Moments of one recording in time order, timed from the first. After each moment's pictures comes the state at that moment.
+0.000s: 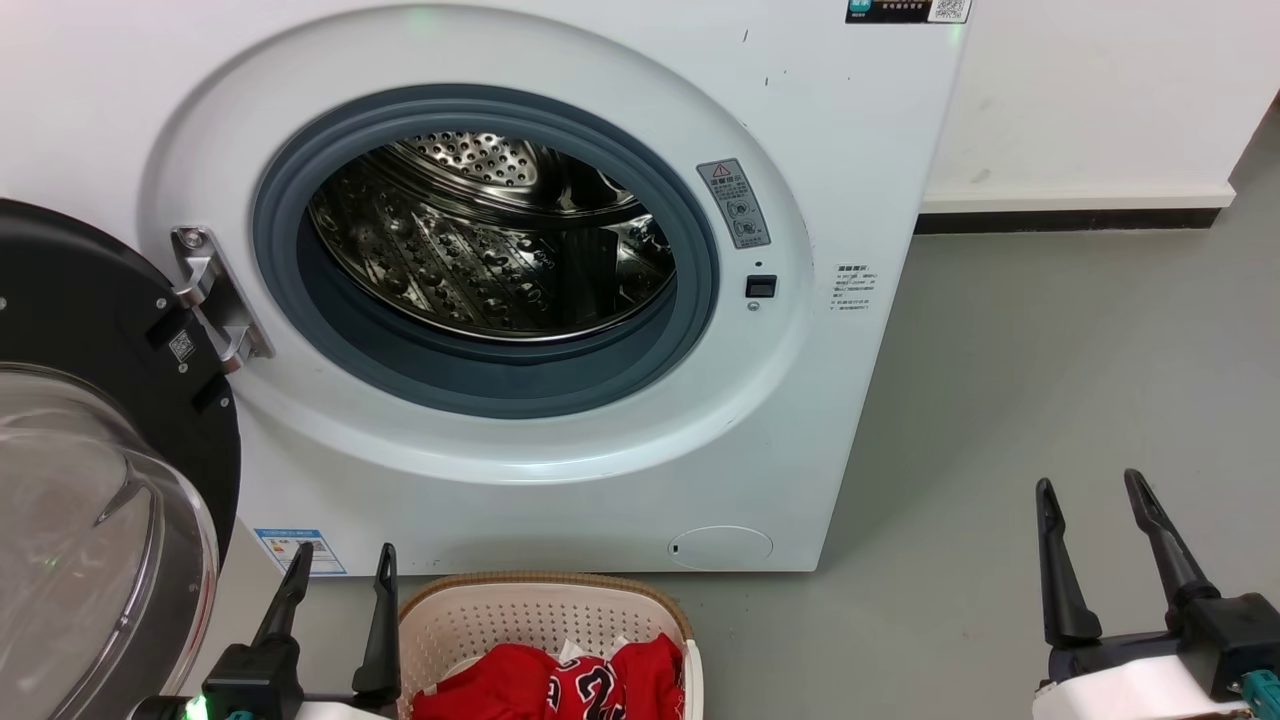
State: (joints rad) left arm 0.10 0.08 0.06 0.10 -0.05 -0.10 -0.26; right arm 0.08 -0.05 -0.08 -0.01 -0.02 0.13 -0.26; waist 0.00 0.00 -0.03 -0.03
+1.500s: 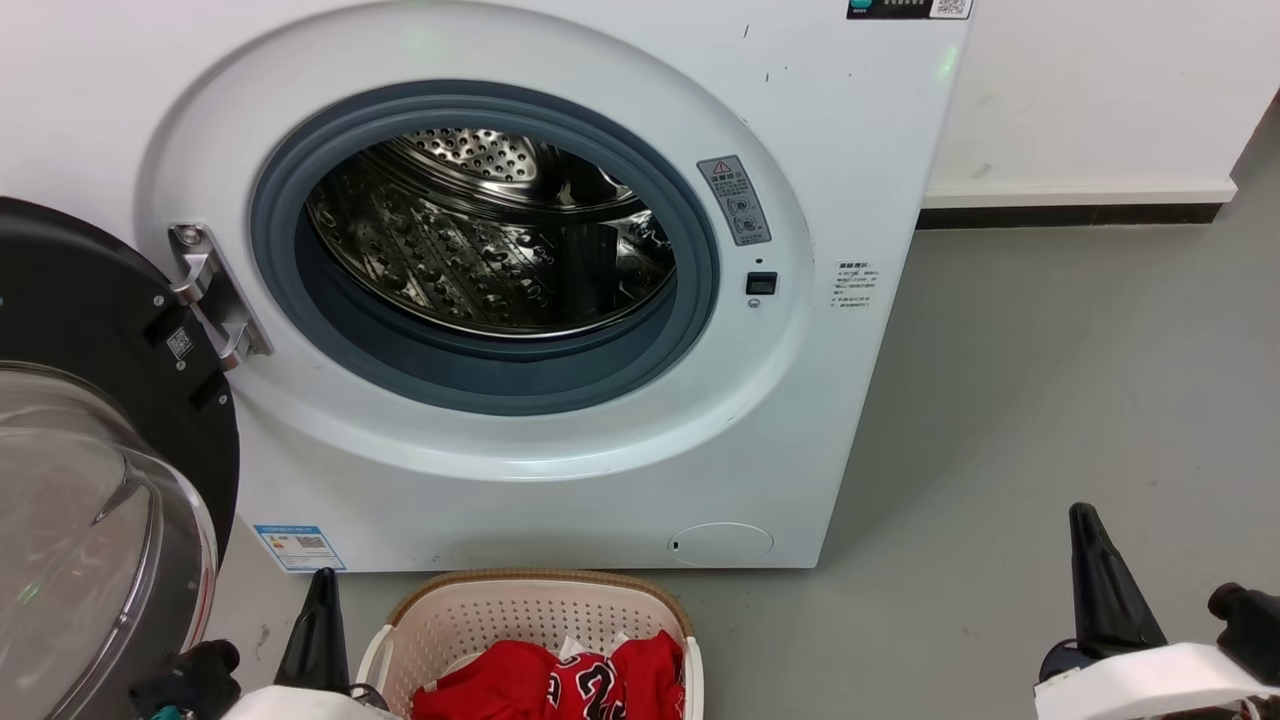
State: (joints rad) left arm 0.07 0.05 0.10 0.18 -0.44 -0.09 -0.16; right arm 0.07 -0.05 -0.07 0.10 0.40 0.13 -0.17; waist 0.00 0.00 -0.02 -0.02
